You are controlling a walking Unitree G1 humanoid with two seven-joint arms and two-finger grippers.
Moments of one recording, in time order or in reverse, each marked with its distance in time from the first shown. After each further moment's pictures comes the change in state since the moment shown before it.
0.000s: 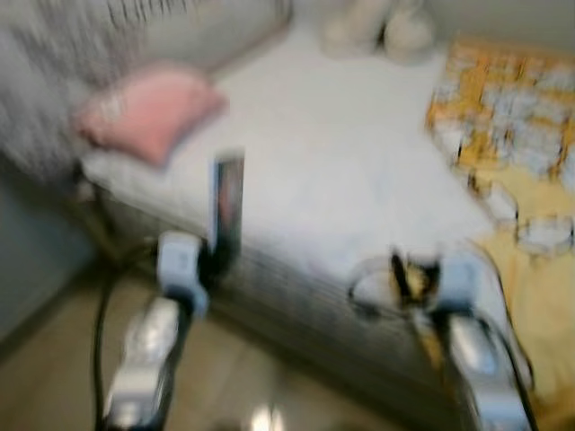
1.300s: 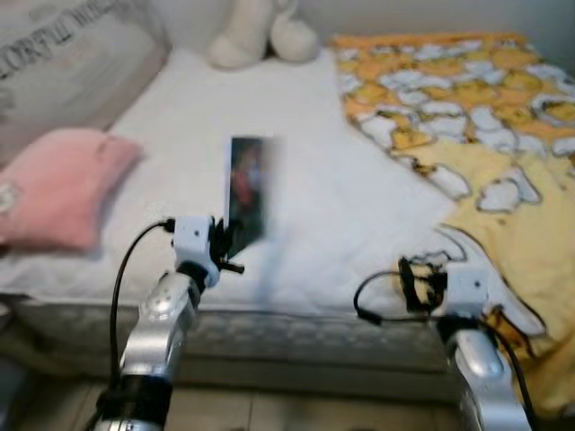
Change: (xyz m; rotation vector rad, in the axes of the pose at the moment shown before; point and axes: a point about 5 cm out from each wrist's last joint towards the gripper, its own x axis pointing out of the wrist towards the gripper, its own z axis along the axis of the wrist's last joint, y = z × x) left arm 0.036 0.000 0.020 -0.013 -0.023 -0.057; right arm -0.004 0.001 -0.004 -0.018 -0.015 -0.008
